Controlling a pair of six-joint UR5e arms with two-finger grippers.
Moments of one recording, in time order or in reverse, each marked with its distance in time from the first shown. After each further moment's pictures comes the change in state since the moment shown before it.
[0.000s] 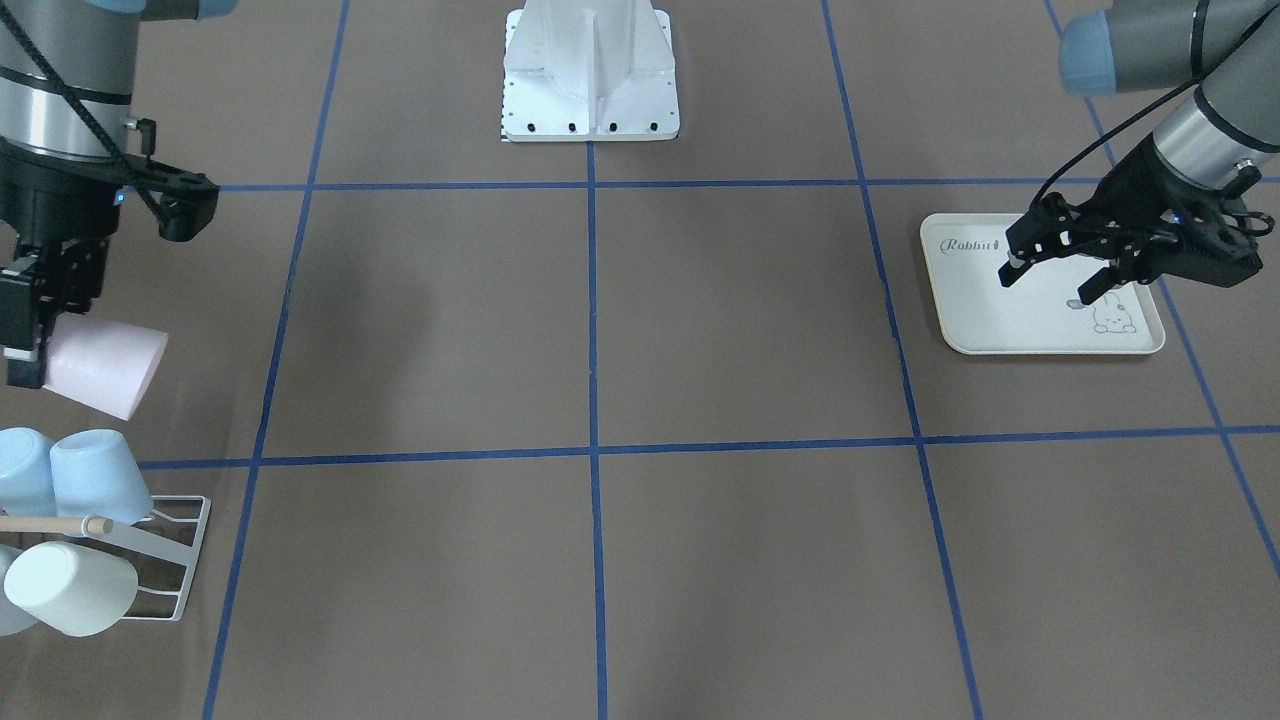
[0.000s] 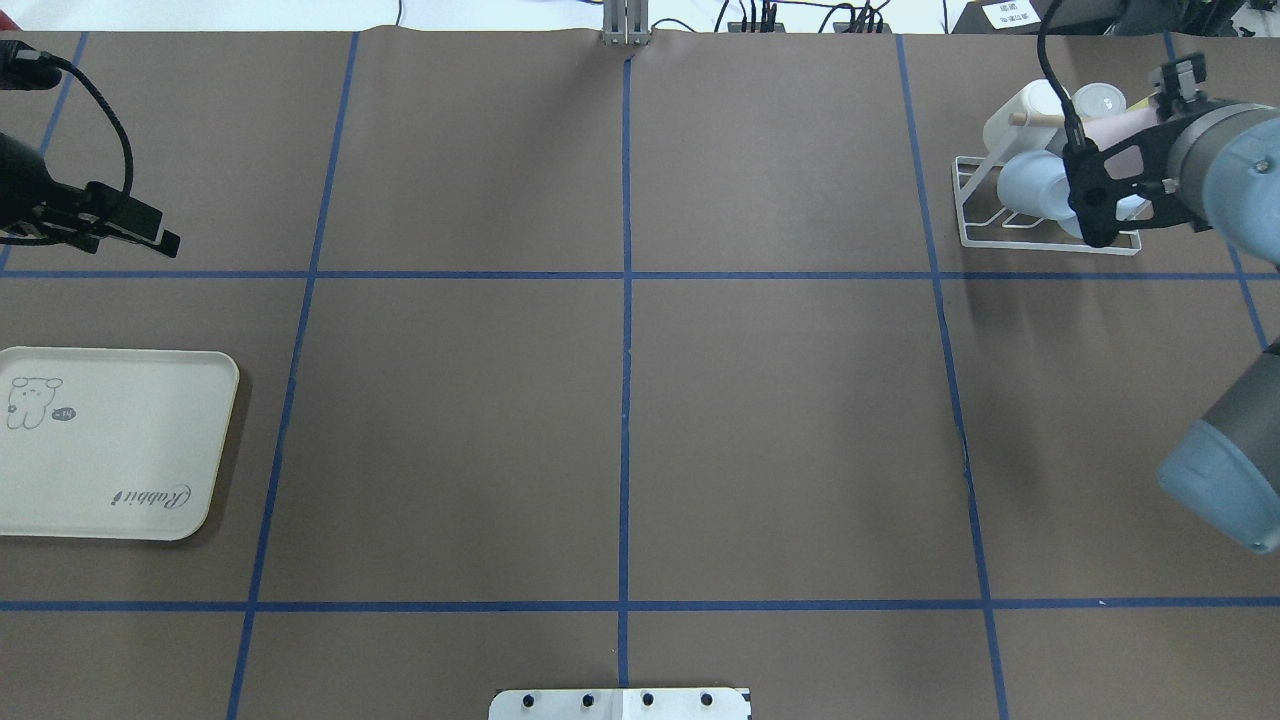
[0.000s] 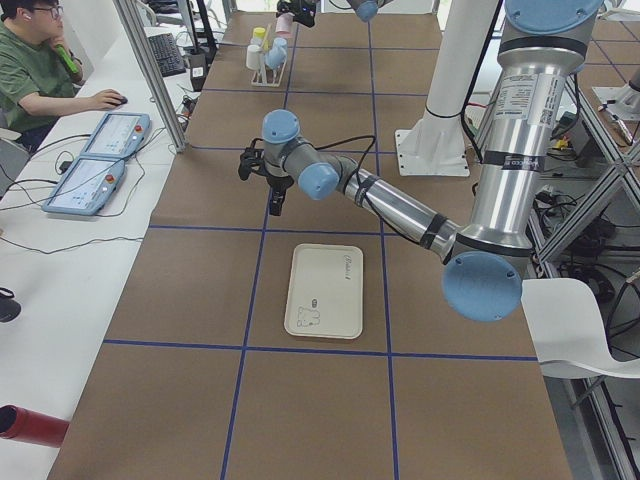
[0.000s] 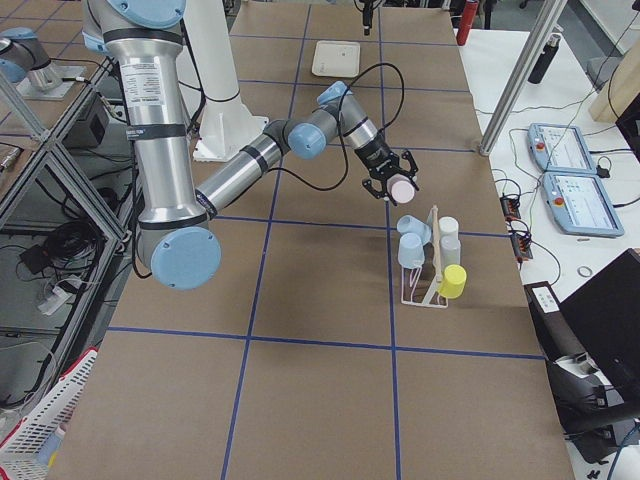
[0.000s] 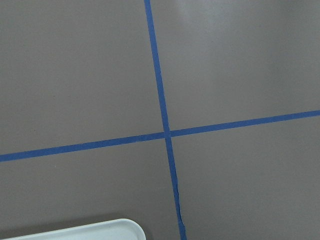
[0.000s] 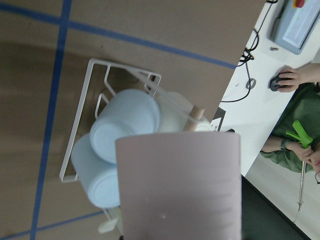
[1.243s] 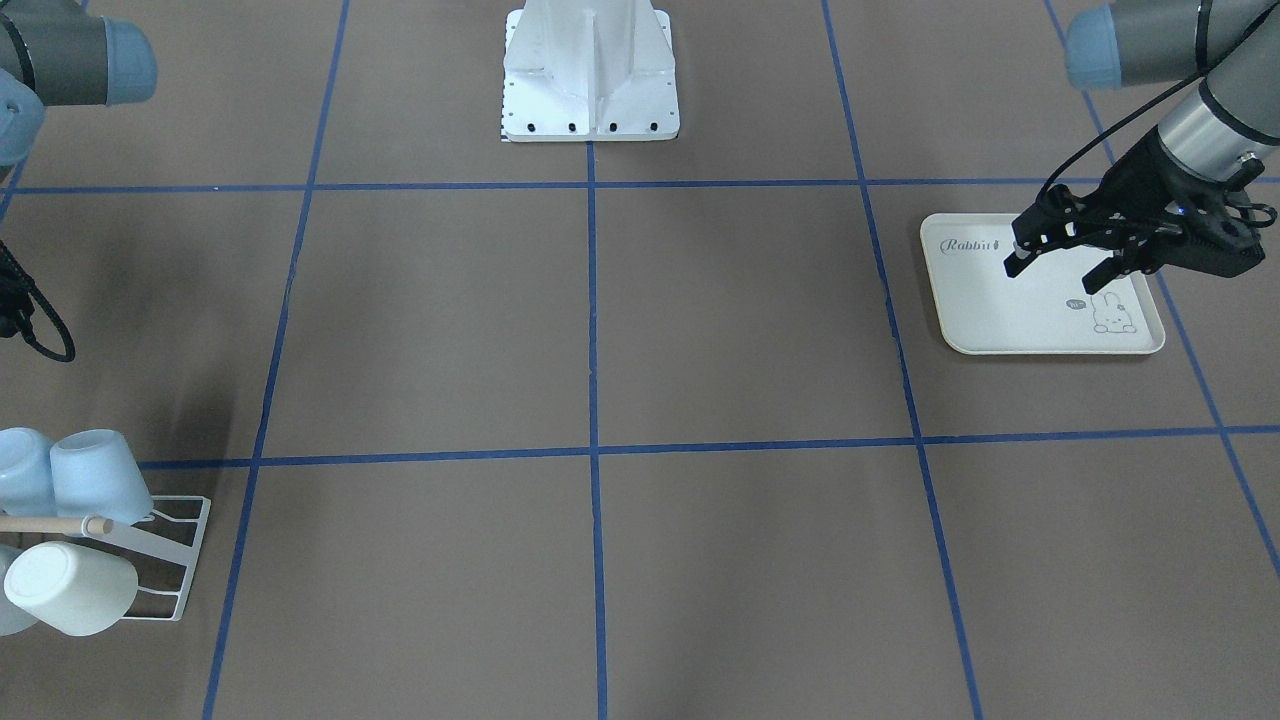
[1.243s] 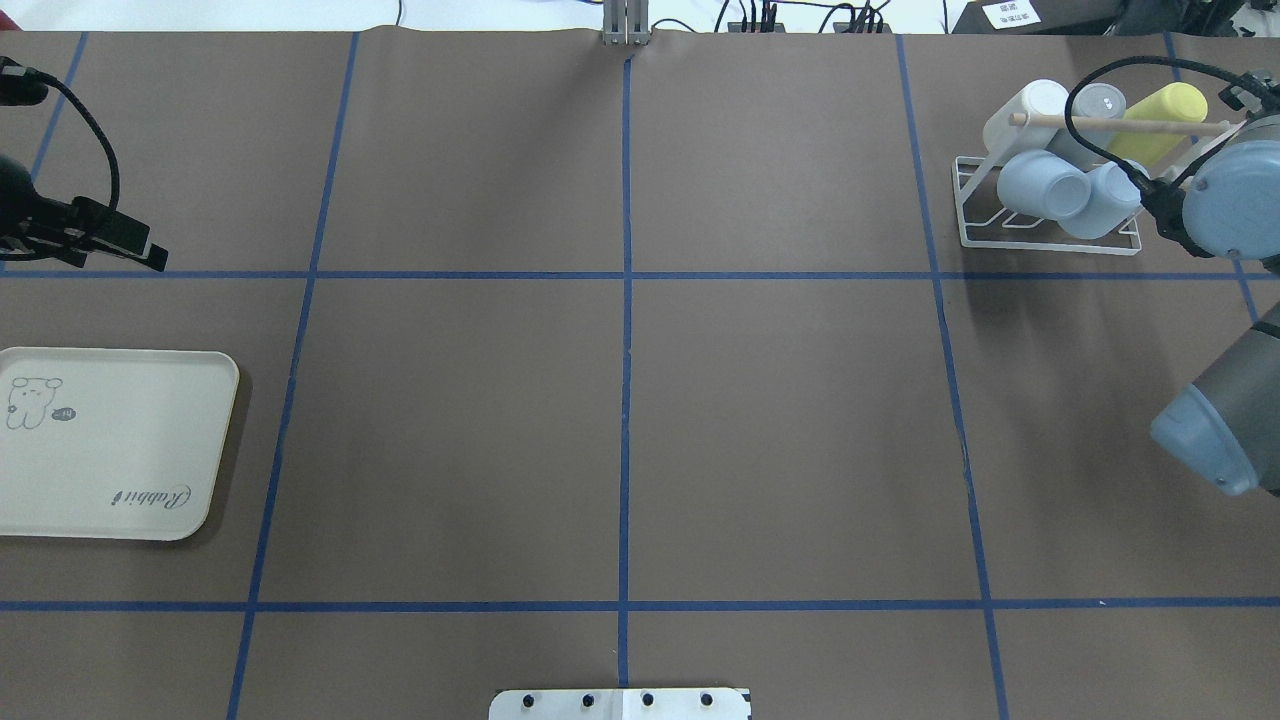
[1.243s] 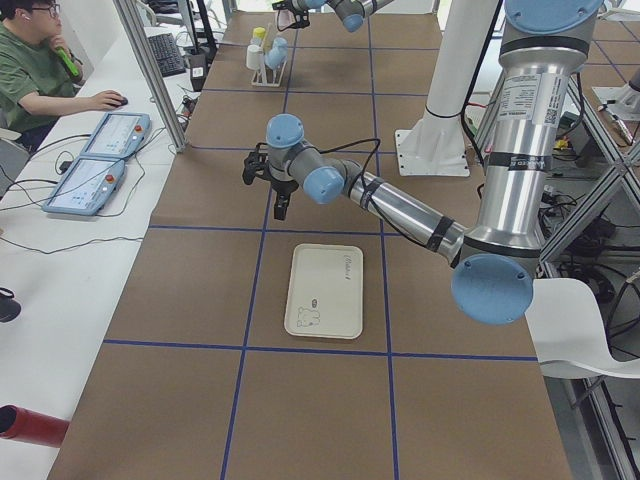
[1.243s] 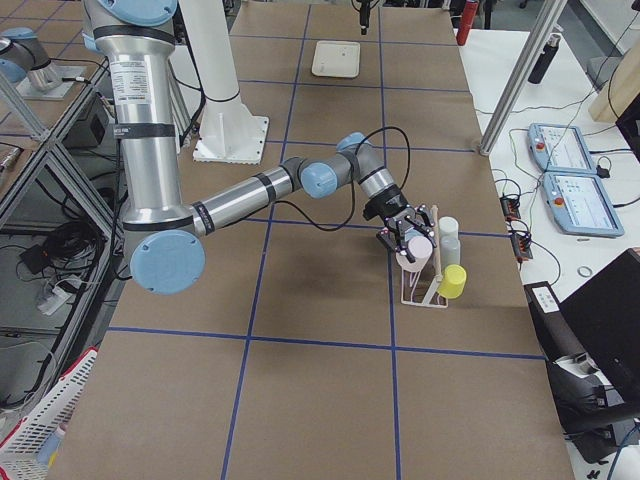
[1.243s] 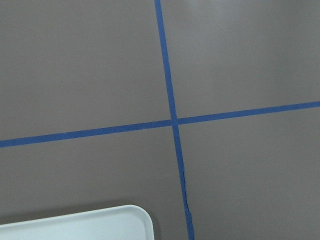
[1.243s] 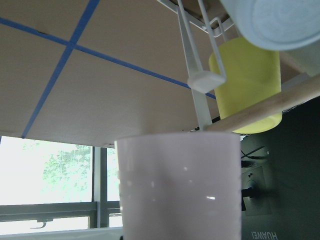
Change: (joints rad) left arm 0.002 0.032 -0.018 -0.004 -0.003 0.000; right arm 0.042 -0.009 -0.251 0.009 -0.253 -0.352
